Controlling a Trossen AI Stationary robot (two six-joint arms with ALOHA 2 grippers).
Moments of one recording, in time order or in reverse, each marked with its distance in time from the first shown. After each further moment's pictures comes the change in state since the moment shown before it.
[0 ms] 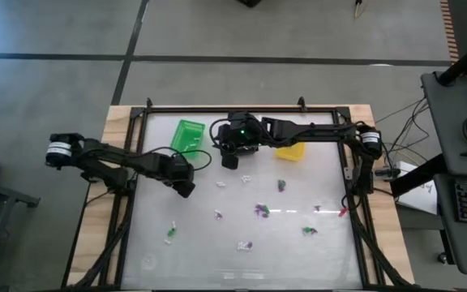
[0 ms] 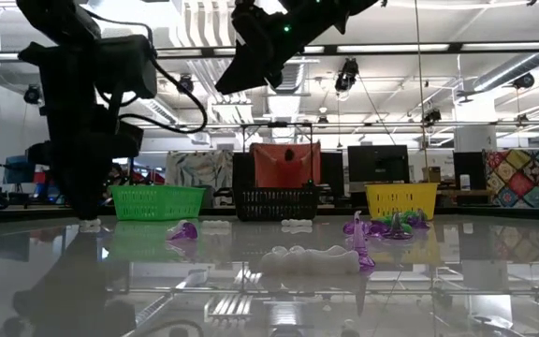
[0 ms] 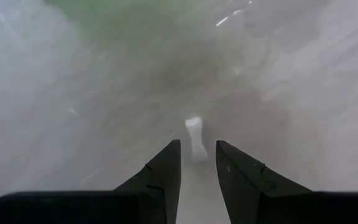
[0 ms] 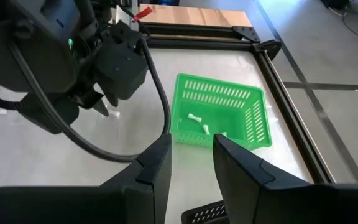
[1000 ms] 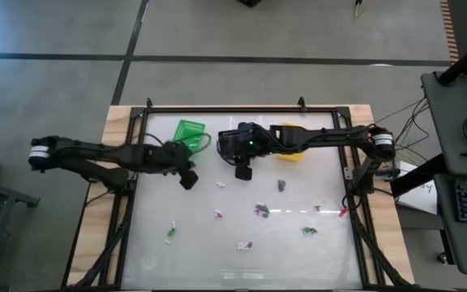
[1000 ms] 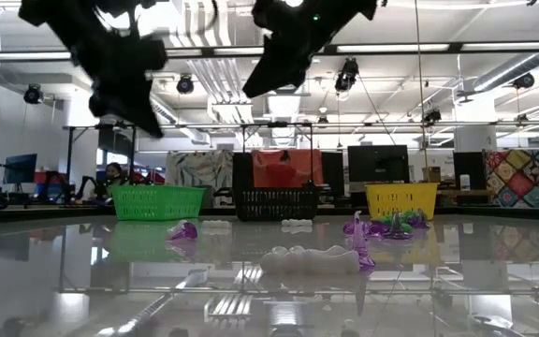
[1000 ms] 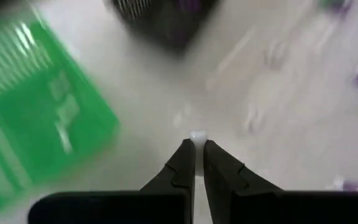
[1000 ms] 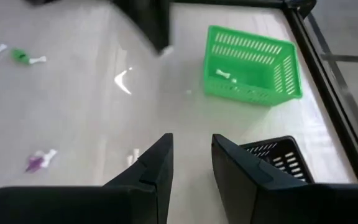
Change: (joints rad) left arm 0.019 -0.269 0.111 0.159 -0.163 0.401; right arm 0.055 -0.121 -0.128 -0.130 -0.001 0.036
